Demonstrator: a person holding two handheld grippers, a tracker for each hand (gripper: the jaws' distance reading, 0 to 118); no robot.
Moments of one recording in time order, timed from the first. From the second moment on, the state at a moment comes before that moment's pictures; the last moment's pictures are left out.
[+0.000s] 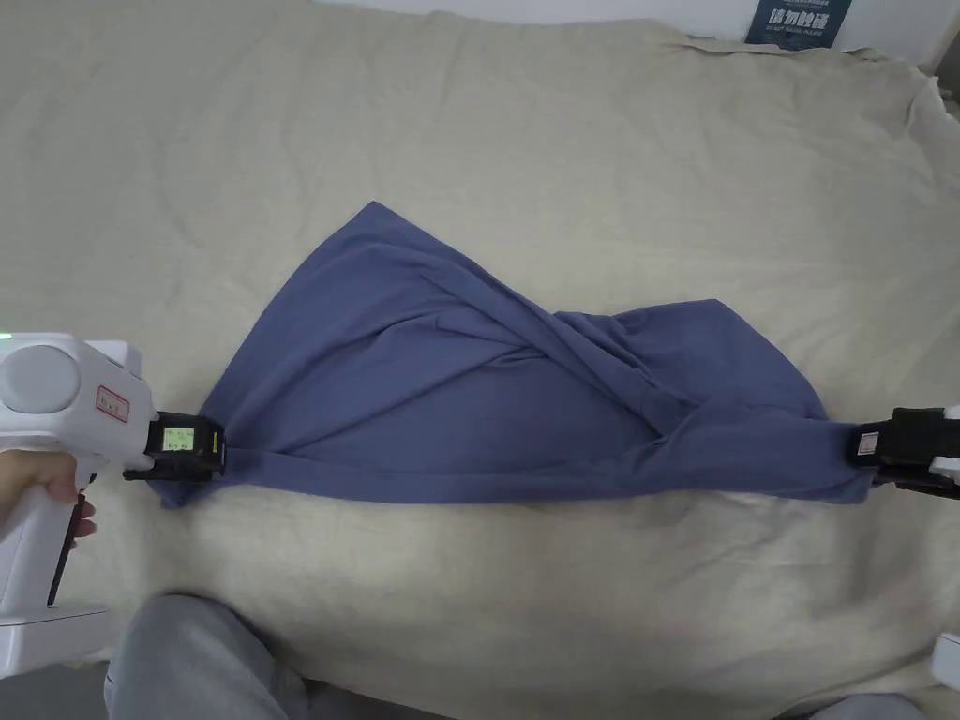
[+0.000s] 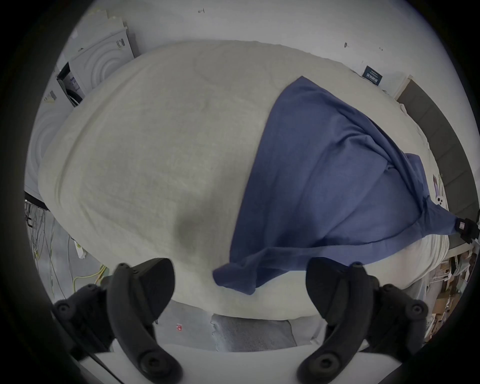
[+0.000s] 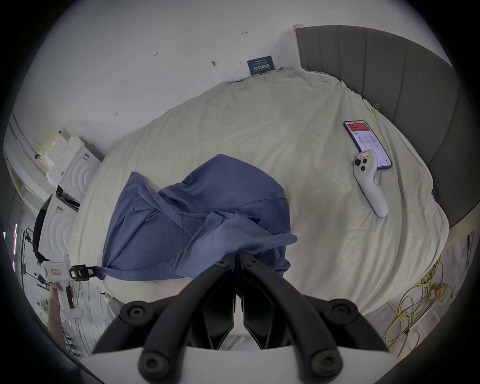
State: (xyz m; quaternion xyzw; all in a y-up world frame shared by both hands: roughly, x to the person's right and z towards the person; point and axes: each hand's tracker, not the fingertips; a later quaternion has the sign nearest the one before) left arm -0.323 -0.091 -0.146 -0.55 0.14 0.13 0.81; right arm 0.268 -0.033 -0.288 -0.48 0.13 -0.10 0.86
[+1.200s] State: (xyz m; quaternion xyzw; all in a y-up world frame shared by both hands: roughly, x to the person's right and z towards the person) left arm -0.327 0.224 -0.204 -0.09 0.15 0.13 0.98; right arm 0.256 0.246 -0.307 -0.18 0.14 -0.06 0.97
